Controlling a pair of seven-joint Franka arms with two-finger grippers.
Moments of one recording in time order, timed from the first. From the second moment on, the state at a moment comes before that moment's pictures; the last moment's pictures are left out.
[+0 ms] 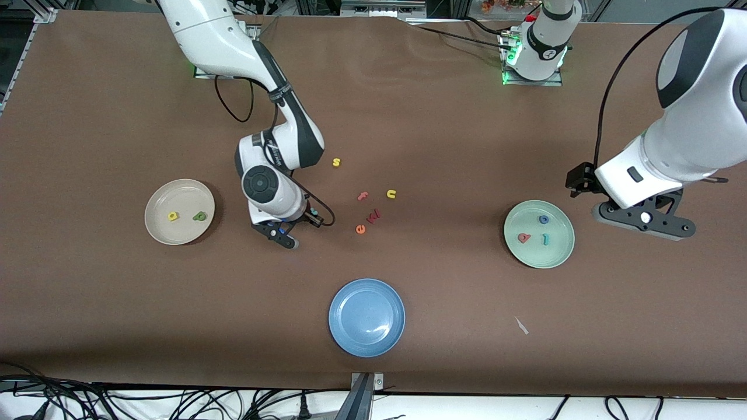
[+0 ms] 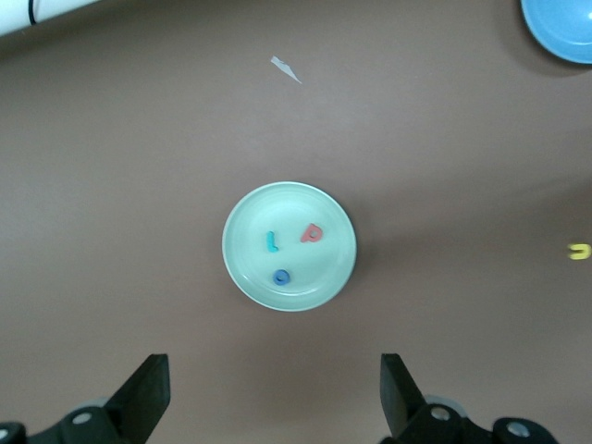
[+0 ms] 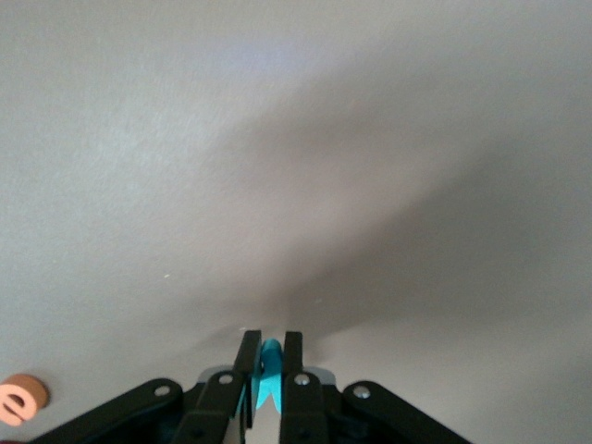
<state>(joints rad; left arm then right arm) 0.12 0.39 -0.43 -1.18 0.21 1.45 -0.03 0.68 0.67 -0.22 -1.67 0.30 2.23 0.77</state>
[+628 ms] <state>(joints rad) -0.05 0.11 -0.07 -1.51 0.02 1.54 -0.03 0.67 0.47 -0.42 -1.95 0.29 2.26 0.22</state>
